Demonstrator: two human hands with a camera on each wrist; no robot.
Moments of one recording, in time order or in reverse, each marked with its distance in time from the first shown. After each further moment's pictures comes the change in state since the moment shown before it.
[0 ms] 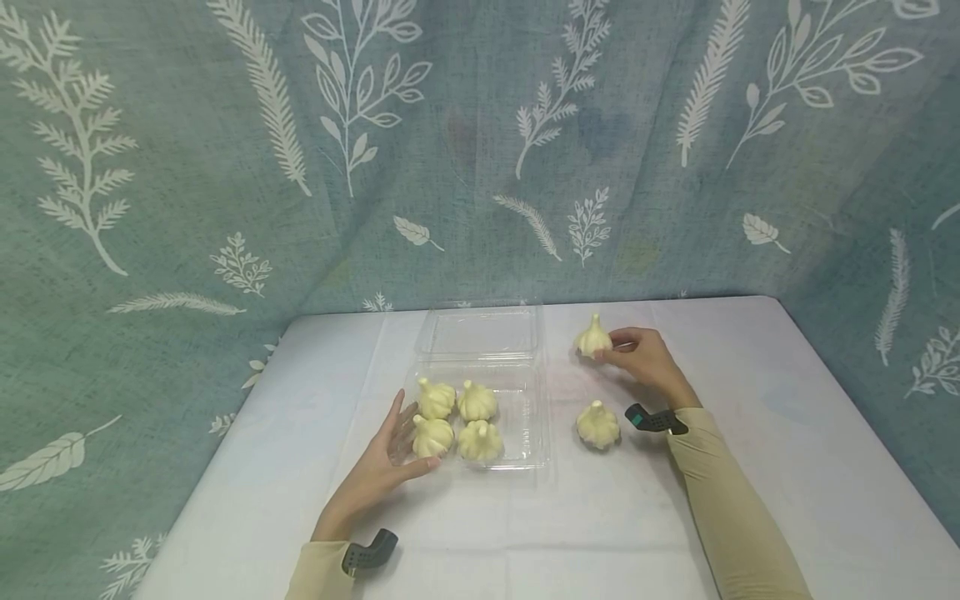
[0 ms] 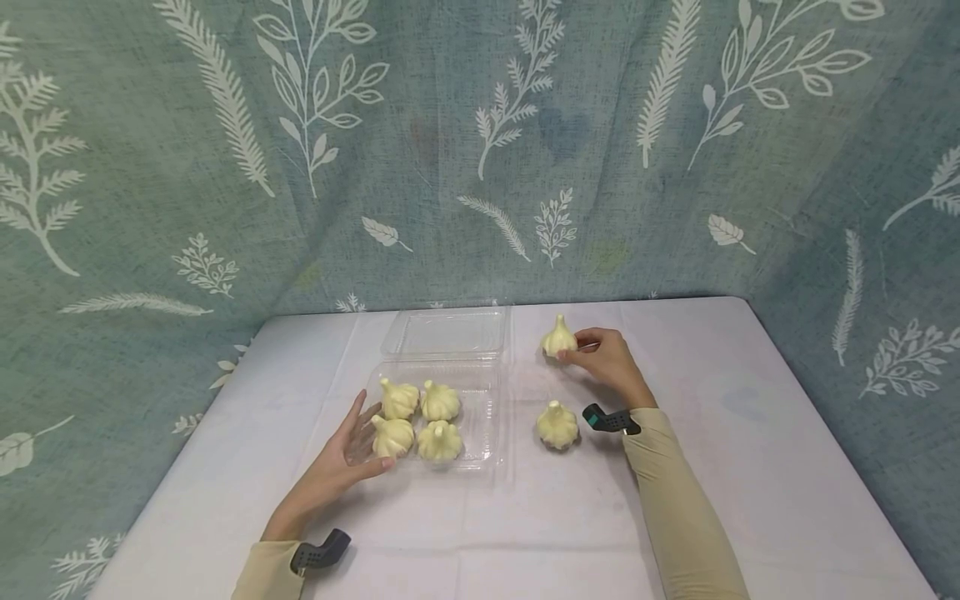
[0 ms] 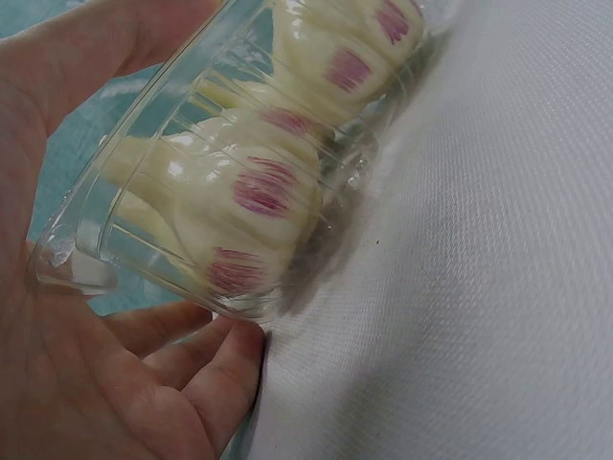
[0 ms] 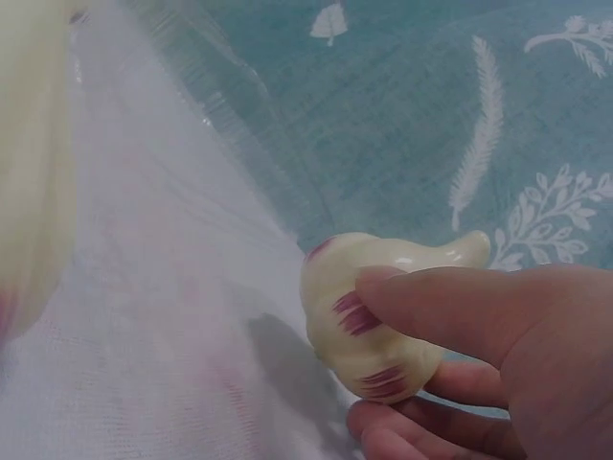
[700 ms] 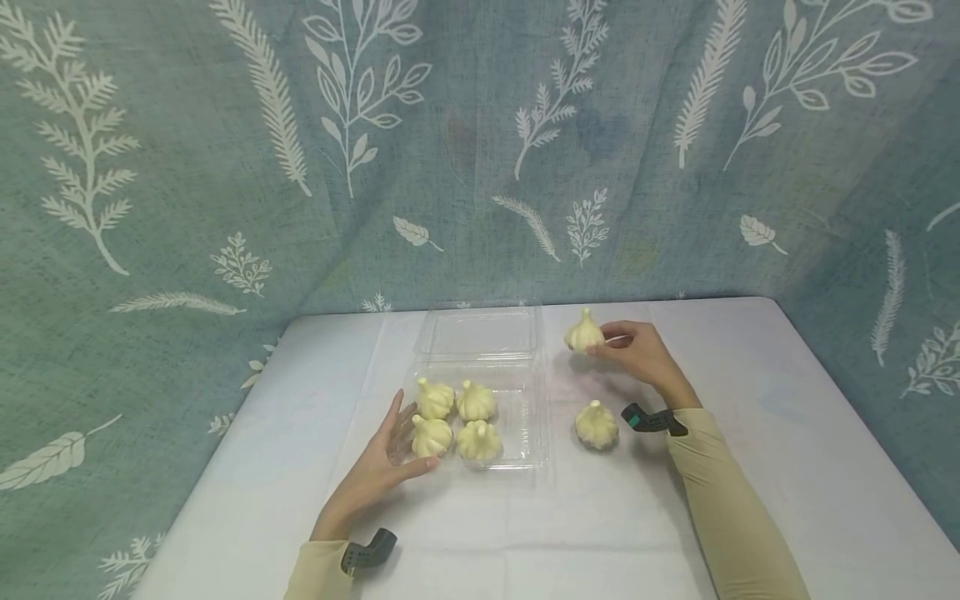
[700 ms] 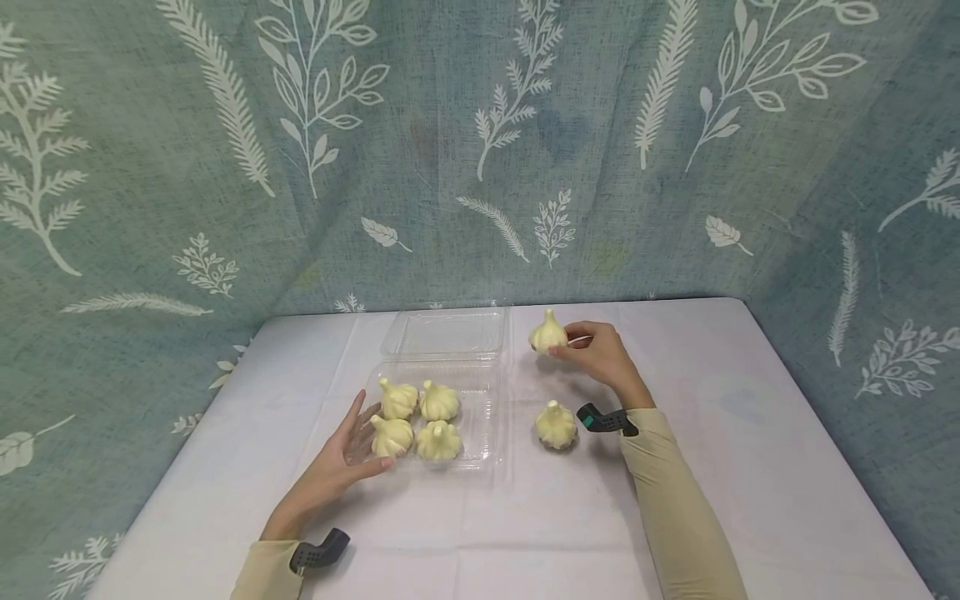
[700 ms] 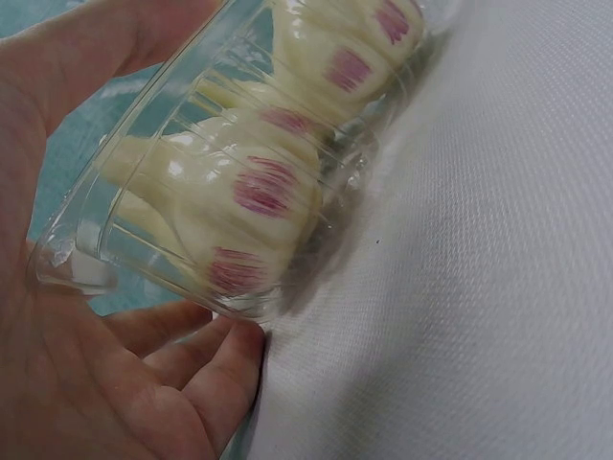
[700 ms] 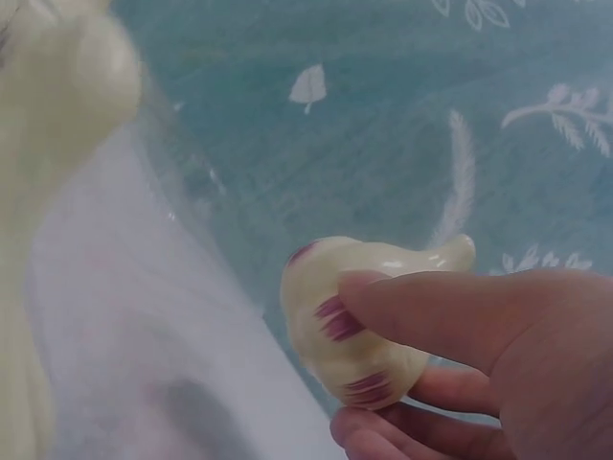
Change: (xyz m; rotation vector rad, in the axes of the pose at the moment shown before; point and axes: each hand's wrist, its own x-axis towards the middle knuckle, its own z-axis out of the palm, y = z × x) left_hand -0.002 0.002 0.000 0.006 0.000 -0.014; right_hand -0.010 -0.027 -0.007 0.018 -0.005 -0.086
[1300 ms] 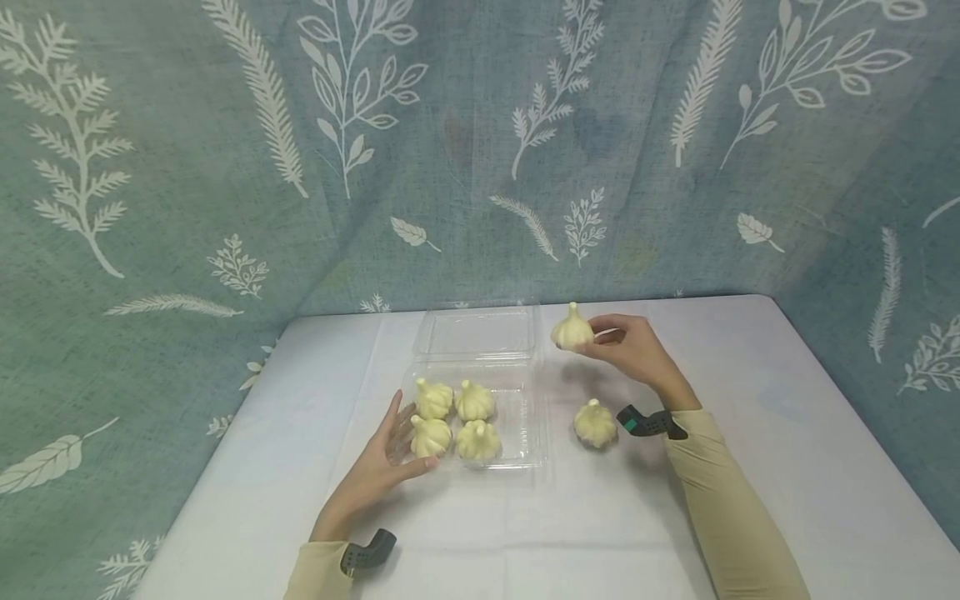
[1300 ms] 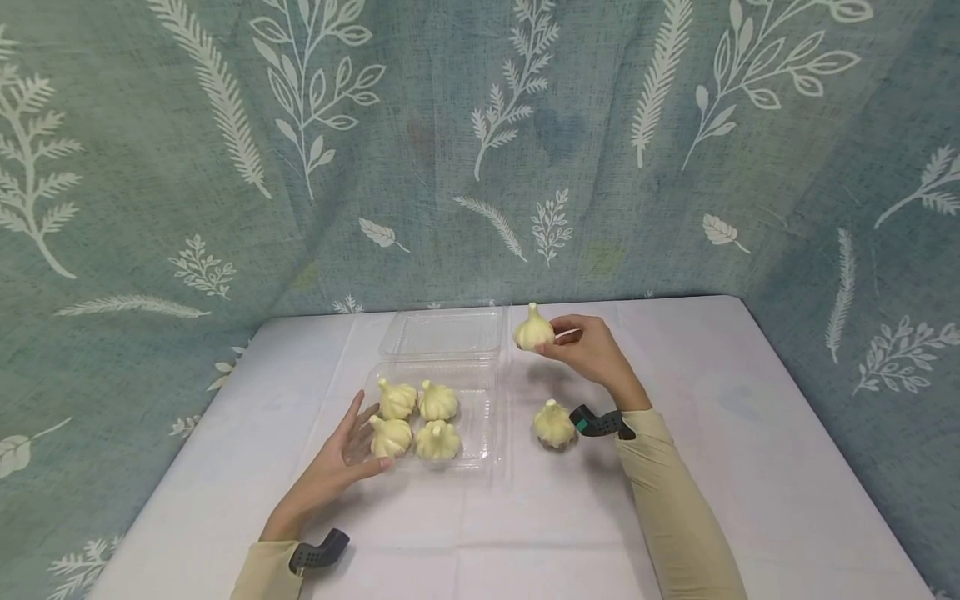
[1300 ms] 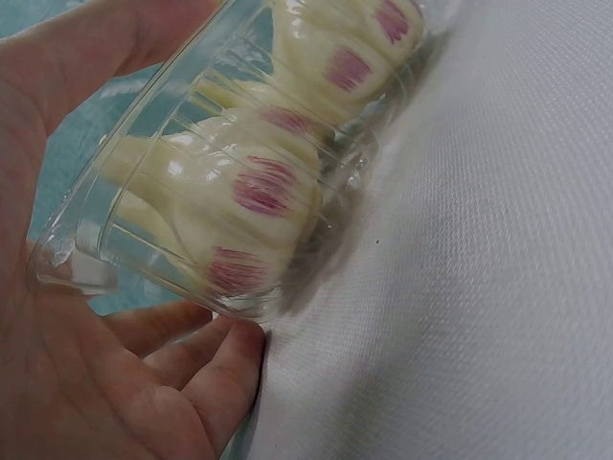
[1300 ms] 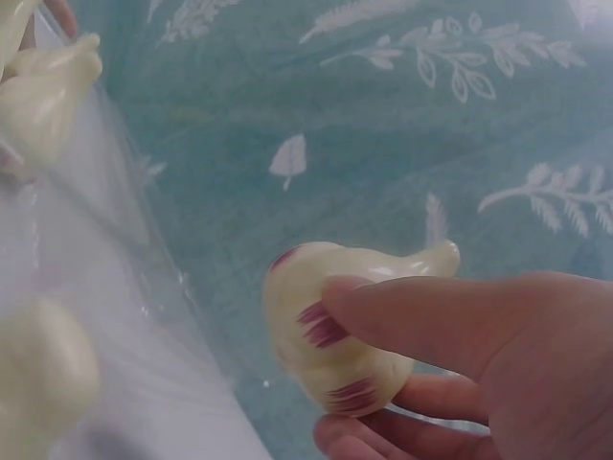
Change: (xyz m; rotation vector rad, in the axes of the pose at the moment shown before) left_hand 0.002 0.000 -0.001 0.009 -0.006 0.004; right_hand -0.012 -0.033 -0.002 0.045 -0.025 -0.081
